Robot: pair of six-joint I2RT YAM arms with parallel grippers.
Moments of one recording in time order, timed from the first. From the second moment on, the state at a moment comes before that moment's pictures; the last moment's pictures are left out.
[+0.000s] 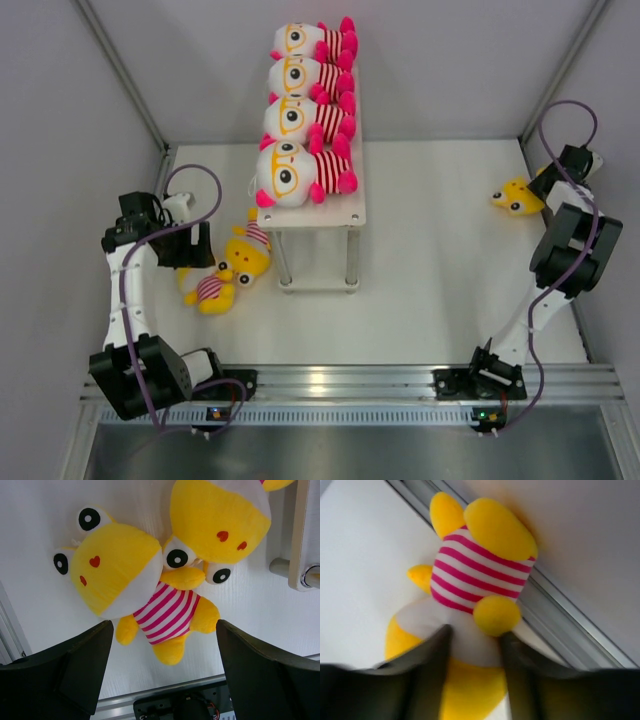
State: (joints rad) left arm 0.32 1.20 1.09 -0.99 0.35 0.32; right arm -0.45 2.03 1.49 -0.16 0.11 0.38
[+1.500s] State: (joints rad) left arm 0.32 1.15 1.09 -0.99 0.35 0.32; right arm 0.55 1.72 0.99 0.40 0.15 1.24
